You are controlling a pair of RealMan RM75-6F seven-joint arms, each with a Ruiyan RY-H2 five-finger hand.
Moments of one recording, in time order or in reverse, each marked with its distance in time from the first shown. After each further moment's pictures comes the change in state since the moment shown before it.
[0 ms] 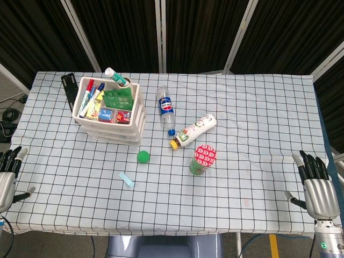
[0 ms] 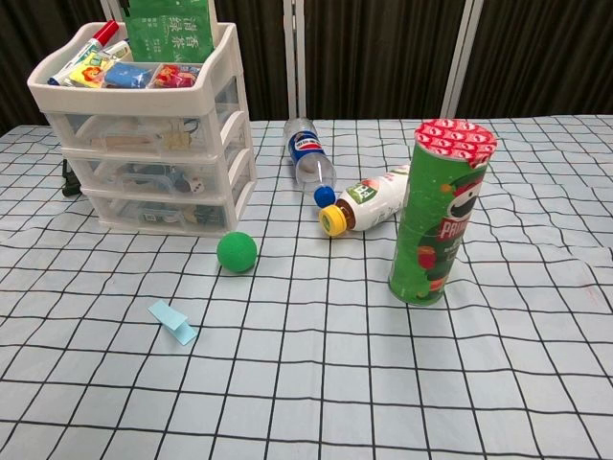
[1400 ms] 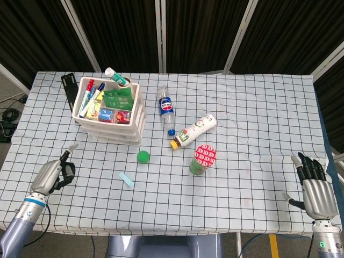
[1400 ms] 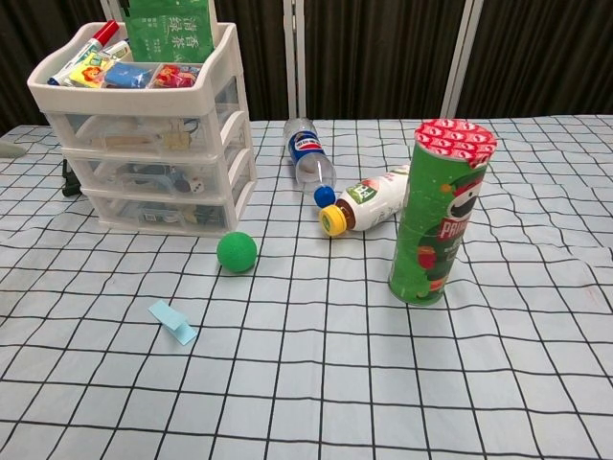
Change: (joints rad) left arm -0.224 -0.062 -0.071 -0.066 -0.090 -0.440 -0.468; right arm 0.002 0.005 0.001 -0.016 0.038 -0.042 0.045
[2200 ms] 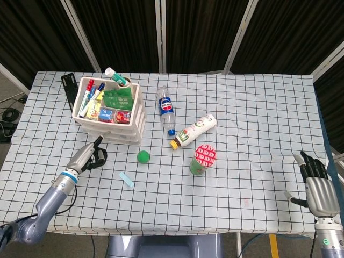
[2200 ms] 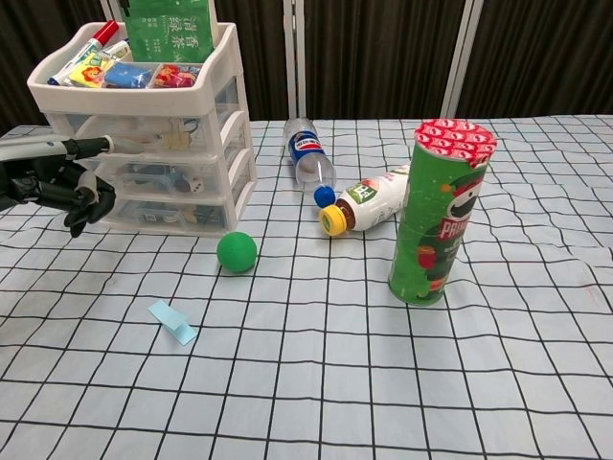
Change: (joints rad) left arm -0.239 -0.142 -0.100 0.113 -0.191 -0.229 -0.053; right arm 0.013 0.015 0.007 0.017 0.027 -0.043 0.073
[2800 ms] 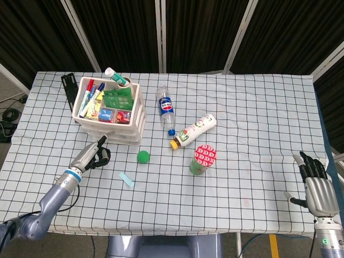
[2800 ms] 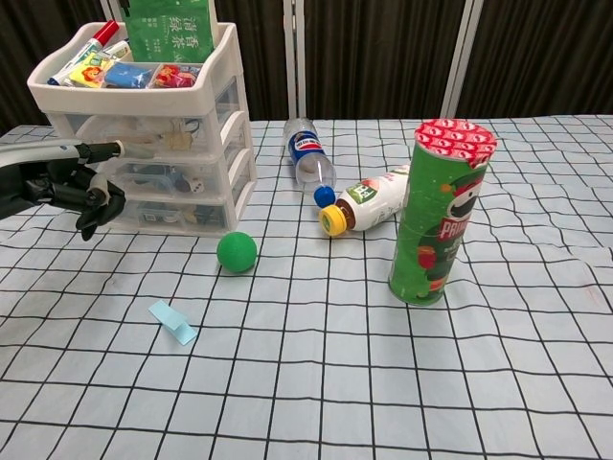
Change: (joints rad) left arm -0.028 -0.016 0.005 0.026 -0.022 -0.022 -0.025; right arm 0.001 -0.004 0.000 0.004 0.002 0.000 0.000
